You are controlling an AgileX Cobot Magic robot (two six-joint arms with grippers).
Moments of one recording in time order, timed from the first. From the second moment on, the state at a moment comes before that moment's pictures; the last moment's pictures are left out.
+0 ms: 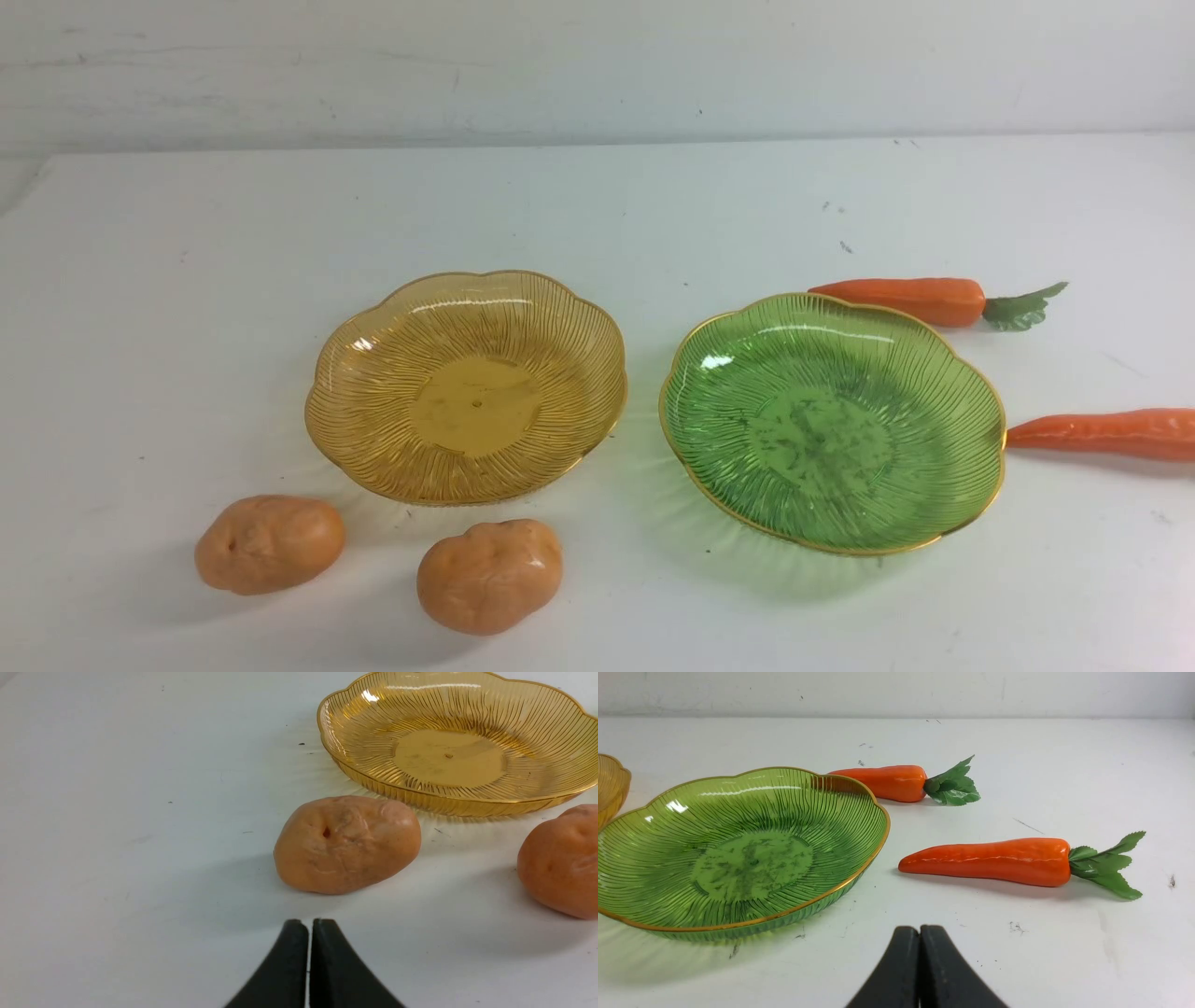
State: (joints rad) right arm 0.05 -0.01 0.03 -0.05 0.38 0.09; left arm -0.04 -0.01 0.02 -0.07 0.40 0.02
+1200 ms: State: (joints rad) right arm 0.05 -0.01 0.03 0.56 0.29 0.43; left arm -0.04 -0.01 0.02 -0.07 0.40 0.02
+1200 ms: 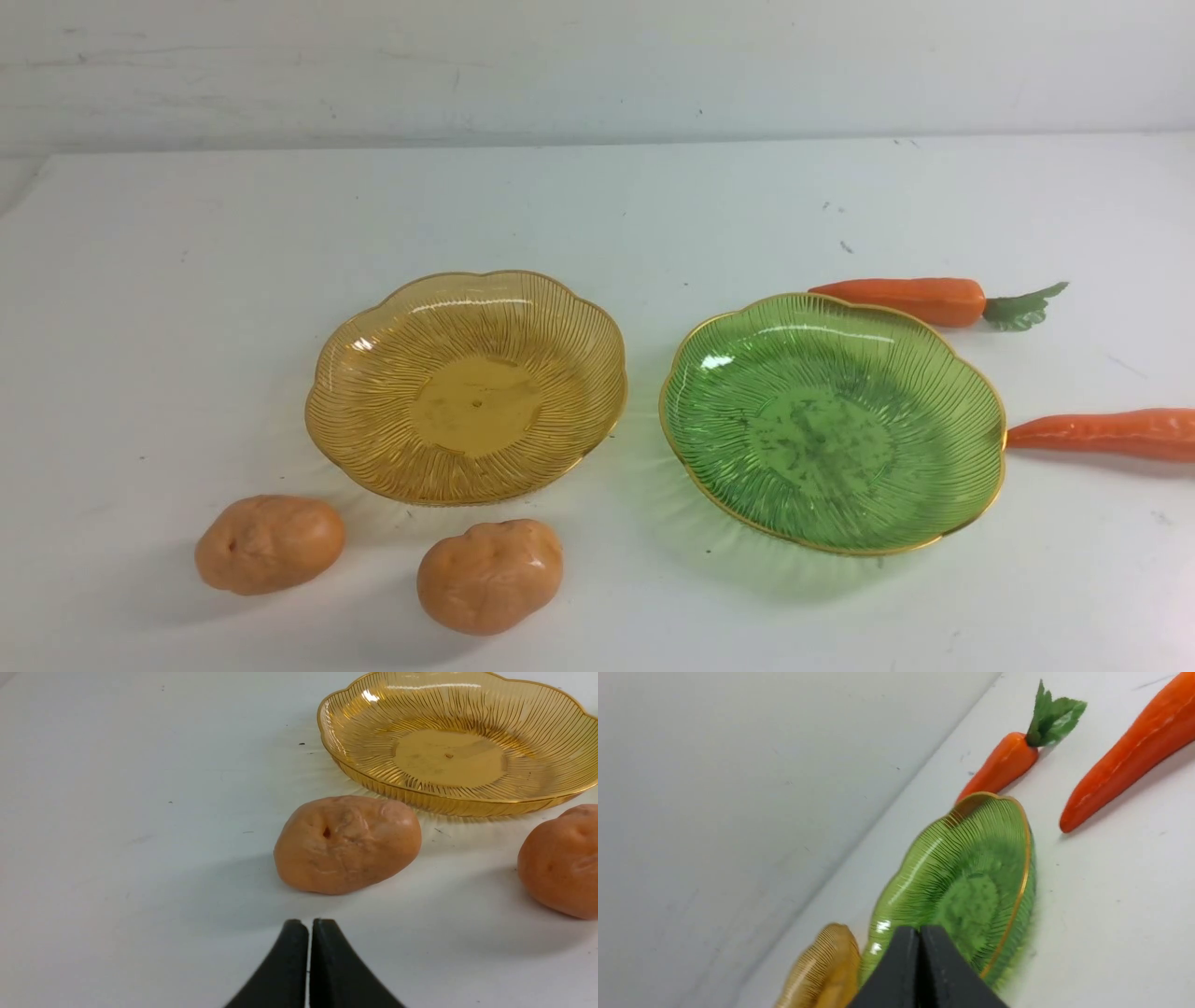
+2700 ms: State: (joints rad) right arm 0.05 1.92 -1.44 -0.29 1.22 -0.29; left arm -0.04 -0.01 0.00 -1.04 0.40 0.15
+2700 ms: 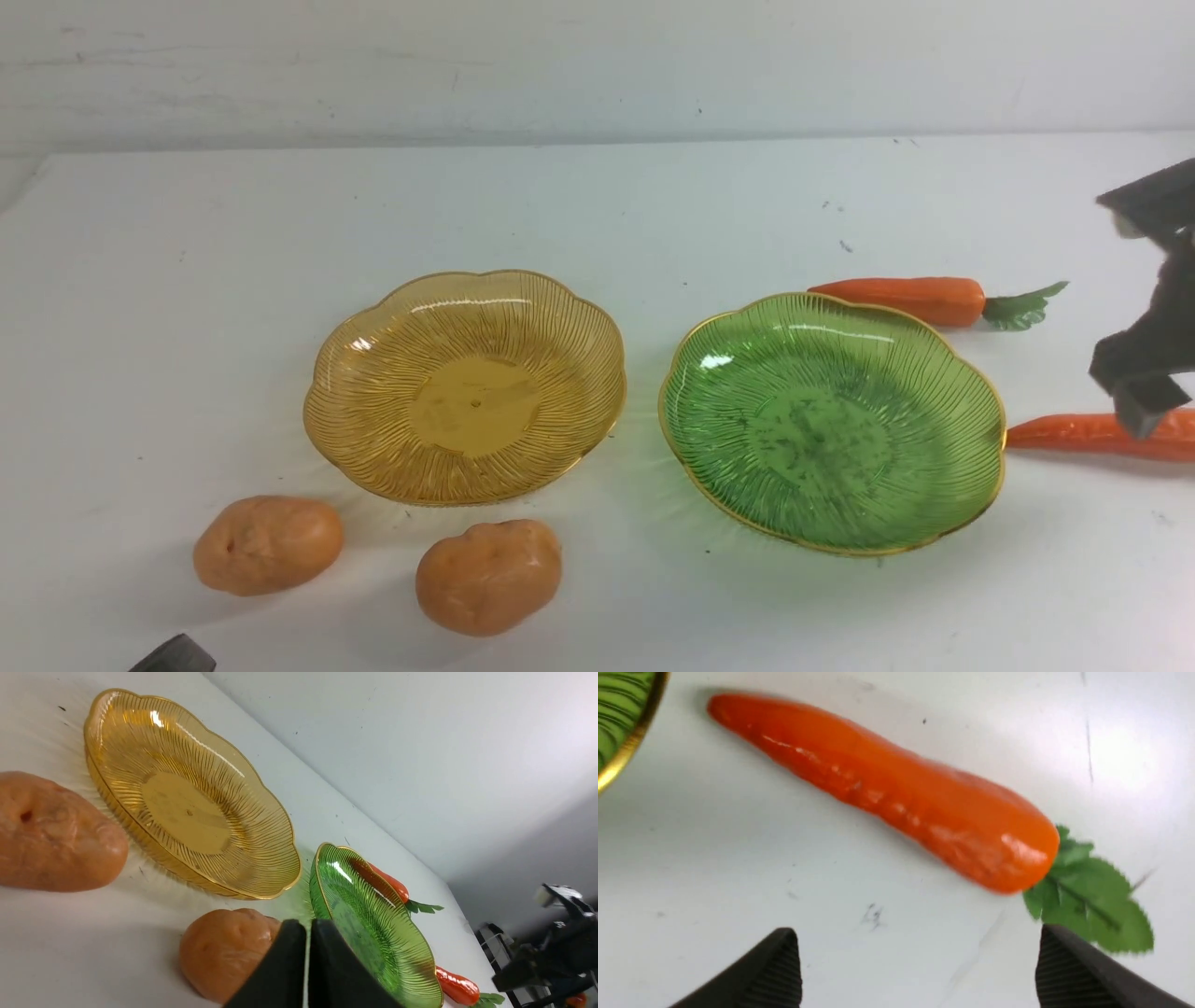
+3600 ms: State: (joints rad) right arm 0.05 2.12 -1.48 -0.41 1.20 -0.54; left arm -0.04 -0.01 0.00 -1.04 0.44 0.15
